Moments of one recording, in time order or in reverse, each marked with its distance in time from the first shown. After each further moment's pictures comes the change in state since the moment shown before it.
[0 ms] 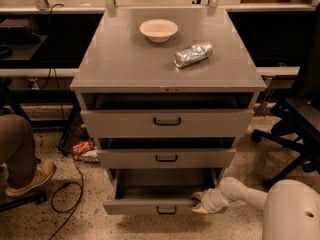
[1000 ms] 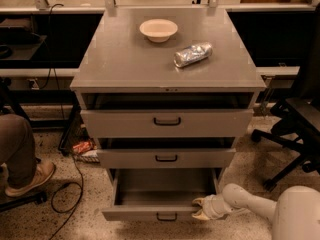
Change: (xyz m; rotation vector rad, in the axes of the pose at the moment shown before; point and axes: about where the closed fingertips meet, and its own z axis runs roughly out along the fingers) arm 0.003 0.023 -0.005 0.013 -0.025 0.019
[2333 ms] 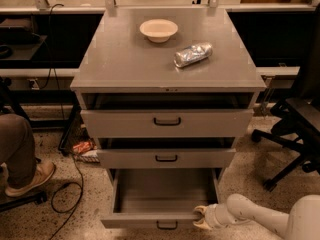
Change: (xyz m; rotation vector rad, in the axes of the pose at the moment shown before) arm 0.007 0.043 -0.003 -0.002 -0.020 0.038
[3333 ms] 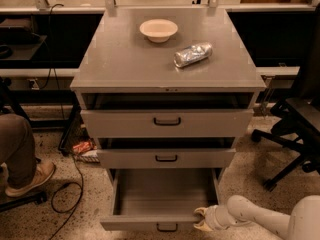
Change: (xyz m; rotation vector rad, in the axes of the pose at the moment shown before) arm 0.000 0.007 0.000 -0.006 -0.001 0.006
